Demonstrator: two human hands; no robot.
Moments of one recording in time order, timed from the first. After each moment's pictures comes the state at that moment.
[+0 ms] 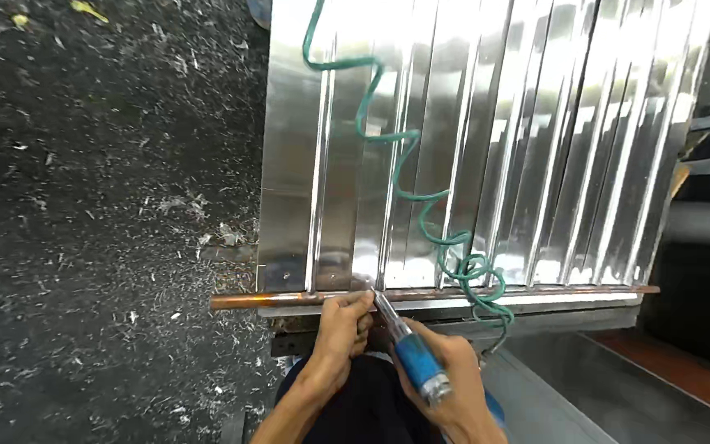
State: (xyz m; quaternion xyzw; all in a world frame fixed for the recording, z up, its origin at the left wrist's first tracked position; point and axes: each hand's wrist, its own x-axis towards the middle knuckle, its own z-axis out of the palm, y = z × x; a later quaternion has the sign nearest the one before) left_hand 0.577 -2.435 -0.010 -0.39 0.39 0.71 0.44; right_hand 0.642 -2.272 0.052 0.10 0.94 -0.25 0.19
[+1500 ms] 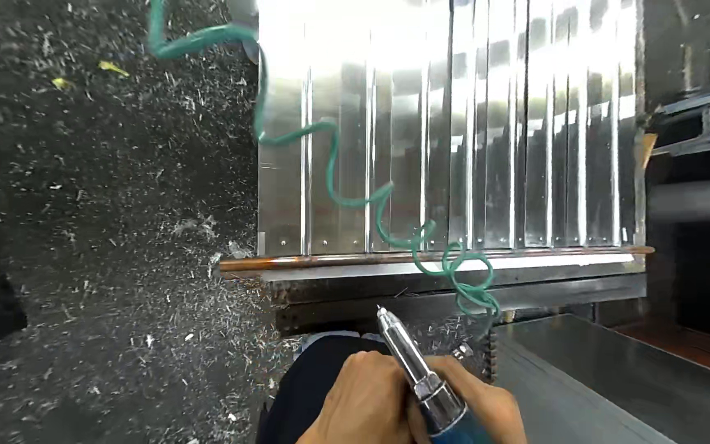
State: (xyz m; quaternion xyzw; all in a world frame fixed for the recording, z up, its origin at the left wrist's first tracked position) left_hand 0.680 -2.454 0.091 0.26 0.78 0.51 0.25; right_hand 0.722 -2.302 0.167 0.09 0.90 -0.40 0.12
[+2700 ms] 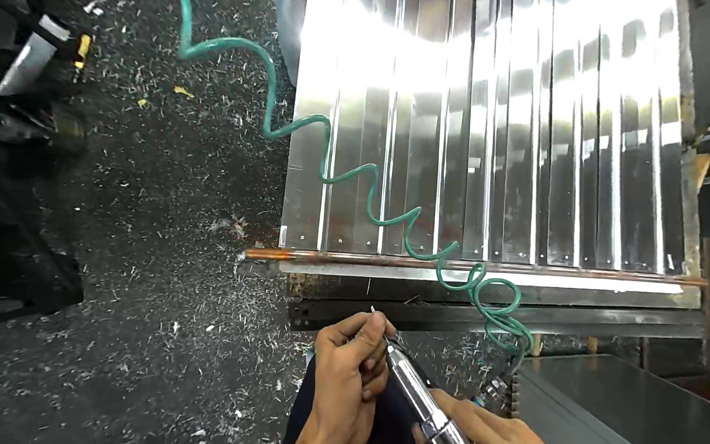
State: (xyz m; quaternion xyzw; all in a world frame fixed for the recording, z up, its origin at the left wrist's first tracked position) left_hand 0.678 -2.436 0.102 -0.31 0.34 0.86 0.23; right_hand 0.766 -2.265 0.146 -0.01 0.93 -0.37 0.09
